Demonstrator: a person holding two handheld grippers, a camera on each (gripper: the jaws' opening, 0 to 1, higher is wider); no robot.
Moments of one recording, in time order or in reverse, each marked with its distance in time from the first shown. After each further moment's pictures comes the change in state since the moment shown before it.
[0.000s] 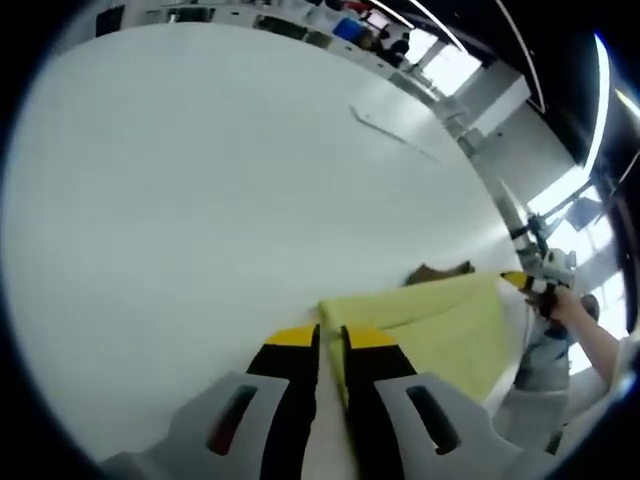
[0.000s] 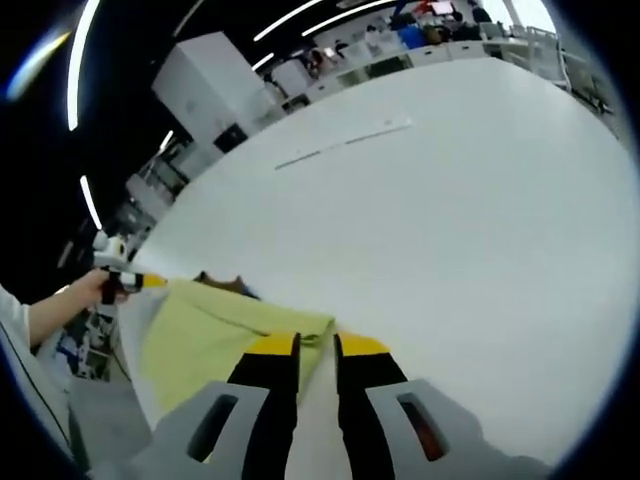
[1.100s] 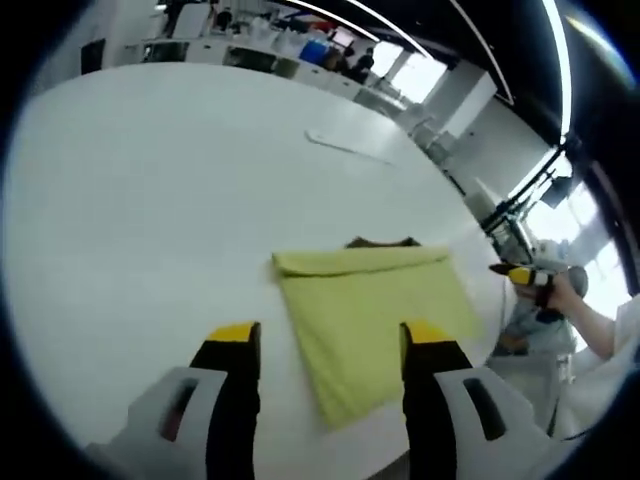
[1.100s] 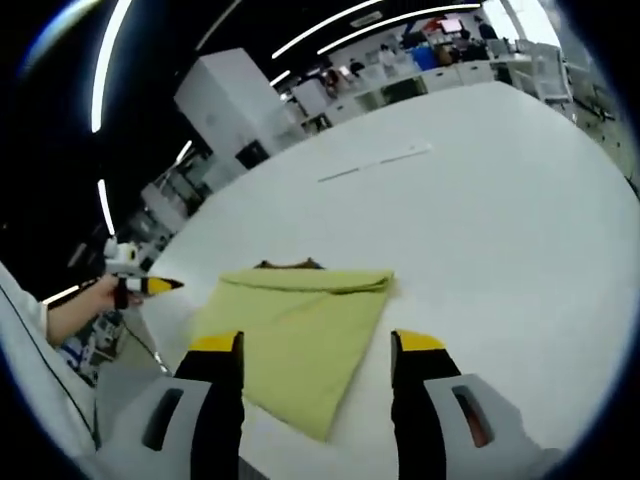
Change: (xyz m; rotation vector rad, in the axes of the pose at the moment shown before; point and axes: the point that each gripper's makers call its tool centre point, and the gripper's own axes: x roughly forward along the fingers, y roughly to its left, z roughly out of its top) left arm -0.084 -0.040 -0.042 0.096 -0.100 -0.066; right arm -0.083 0.071 -0.026 -0.018 -0.097 0.043
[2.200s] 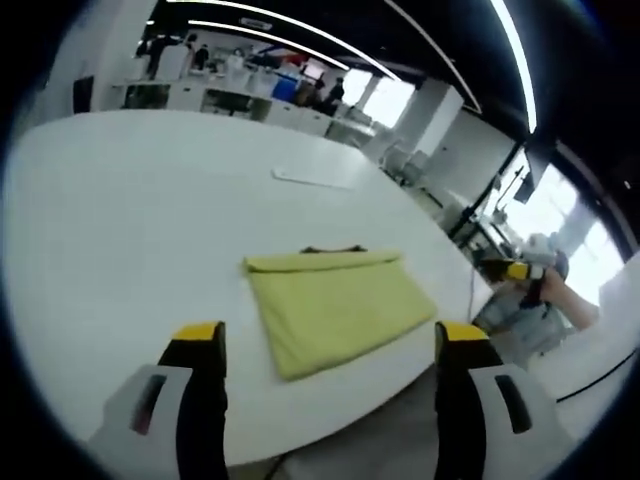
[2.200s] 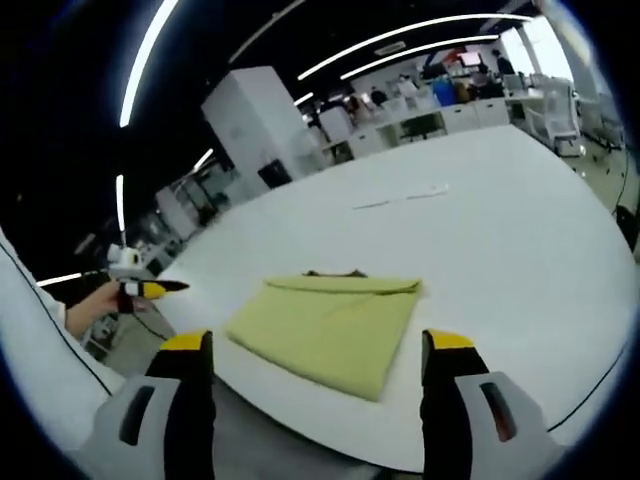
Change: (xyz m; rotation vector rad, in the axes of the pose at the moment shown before) left arm -0.100 -0.065 -0.021 0.102 -0.161 -0.065; right arm -0.082 0.074 -0.002 -0.097 -0.101 0.033
